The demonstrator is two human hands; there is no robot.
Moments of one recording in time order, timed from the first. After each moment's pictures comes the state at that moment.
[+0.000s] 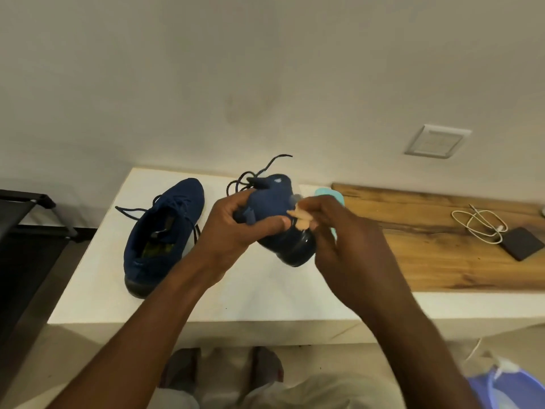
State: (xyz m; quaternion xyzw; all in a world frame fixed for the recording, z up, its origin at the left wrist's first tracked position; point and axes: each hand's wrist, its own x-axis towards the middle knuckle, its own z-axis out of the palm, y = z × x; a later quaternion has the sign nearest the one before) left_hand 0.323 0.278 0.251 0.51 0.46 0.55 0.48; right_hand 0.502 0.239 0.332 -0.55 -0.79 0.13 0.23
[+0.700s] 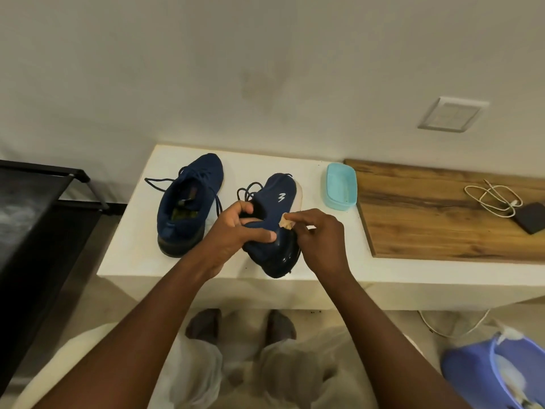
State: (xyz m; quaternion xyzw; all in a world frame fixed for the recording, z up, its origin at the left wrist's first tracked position) left_hand 0.298 0.239 0.199 0.39 0.54 0.43 0.61; right_hand 0.484 0.252 0.213 -0.57 -0.66 0.30 0.38
